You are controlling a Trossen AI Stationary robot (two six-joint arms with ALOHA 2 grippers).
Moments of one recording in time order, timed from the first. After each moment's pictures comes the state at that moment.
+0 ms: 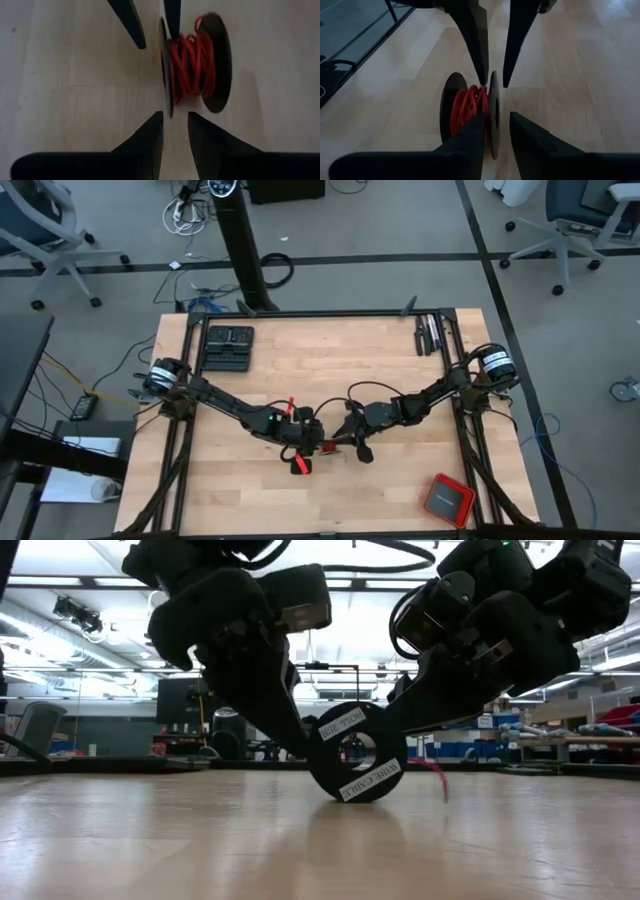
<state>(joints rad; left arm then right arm) -0.31 1.84 1.11 -0.21 -0.16 -0.24 0.24 1.79 0.62 0.71 -0.03 0.16</state>
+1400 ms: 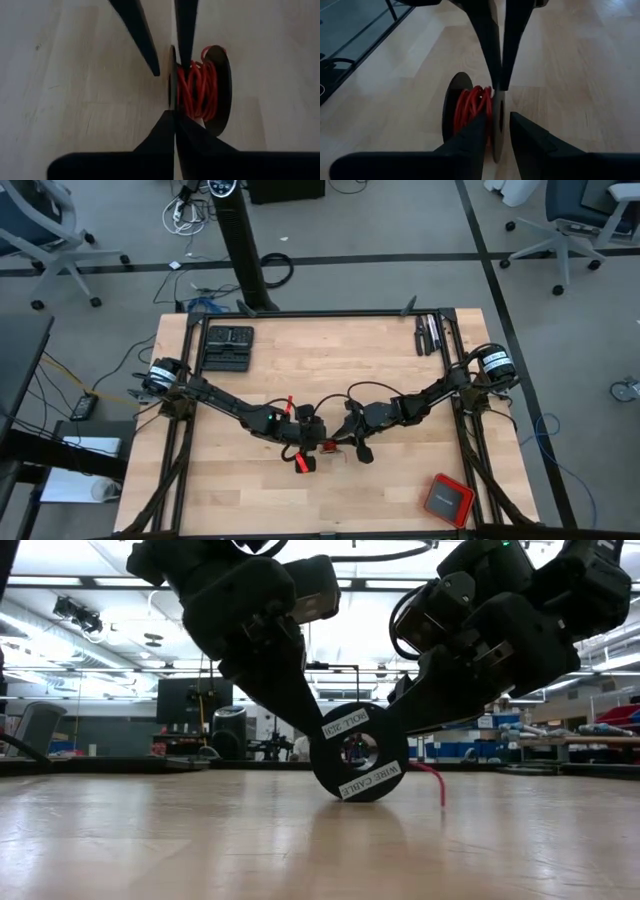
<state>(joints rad) -0.30 1.84 1.11 -0.15 -0.21 -0.29 0.24 1.78 0.62 0.70 -0.03 0.15</state>
